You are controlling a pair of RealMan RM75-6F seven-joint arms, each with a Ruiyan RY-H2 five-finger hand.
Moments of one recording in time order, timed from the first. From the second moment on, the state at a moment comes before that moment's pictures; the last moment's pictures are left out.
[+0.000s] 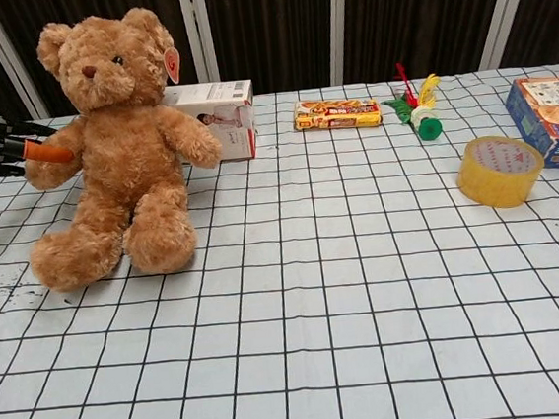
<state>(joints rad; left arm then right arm) -0.78 -1.45 -0.34 -1.15 0.51 0.53 -0.35 0.09 -1.21 0.13 -1.53 -1.44 1.51 -0.08</state>
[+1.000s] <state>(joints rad) -0.42 -0.85 -0.30 -1.69 0.88 0.75 -0.30 0.09 -1.22 0.13 -1.53 -1.46 1.52 -0.07</state>
